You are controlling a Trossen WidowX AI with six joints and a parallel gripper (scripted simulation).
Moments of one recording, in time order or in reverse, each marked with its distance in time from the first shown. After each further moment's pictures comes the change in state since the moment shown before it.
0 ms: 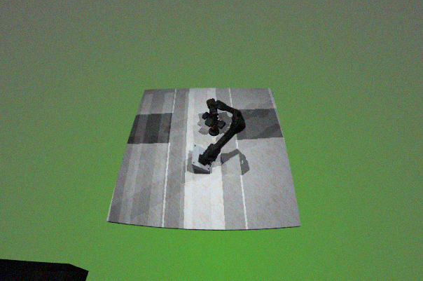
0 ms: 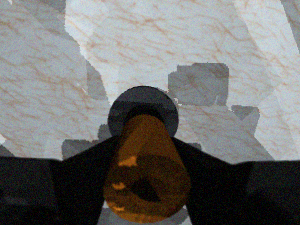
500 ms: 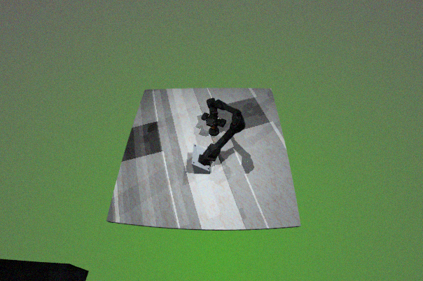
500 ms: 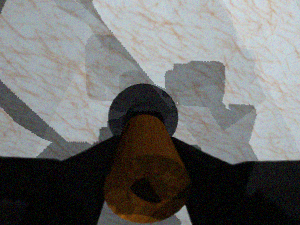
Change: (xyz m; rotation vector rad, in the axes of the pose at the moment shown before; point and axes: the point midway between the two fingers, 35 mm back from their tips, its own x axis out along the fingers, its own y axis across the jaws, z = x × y) arm -0.002 -0.001 -0.003 -0.192 -0.003 0.004
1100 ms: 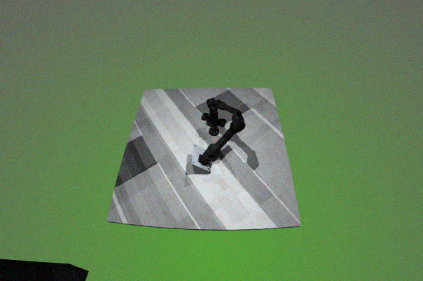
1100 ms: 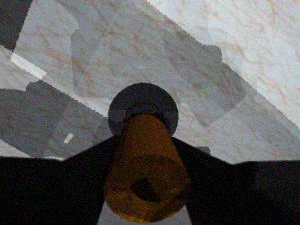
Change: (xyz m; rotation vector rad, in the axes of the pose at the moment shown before) arm 0.001 0.000 -0.001 -0.025 0.000 -0.001
